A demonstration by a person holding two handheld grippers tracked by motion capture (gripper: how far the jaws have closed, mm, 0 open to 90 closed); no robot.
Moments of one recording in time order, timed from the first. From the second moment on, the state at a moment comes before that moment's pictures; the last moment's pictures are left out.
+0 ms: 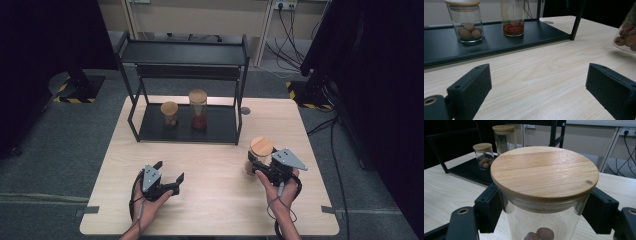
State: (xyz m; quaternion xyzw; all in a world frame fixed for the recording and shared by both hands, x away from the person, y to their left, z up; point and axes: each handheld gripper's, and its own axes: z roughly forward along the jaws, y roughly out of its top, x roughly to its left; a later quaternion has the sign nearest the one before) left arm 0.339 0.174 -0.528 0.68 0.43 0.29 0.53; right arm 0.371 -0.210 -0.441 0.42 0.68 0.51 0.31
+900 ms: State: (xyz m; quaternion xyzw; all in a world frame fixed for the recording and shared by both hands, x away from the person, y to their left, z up) left arm 0.338 0.173 -0.528 0.68 0.43 0.29 0.53; right arm 0.388 -0.184 -0.430 0.41 0.69 0.52 0.30
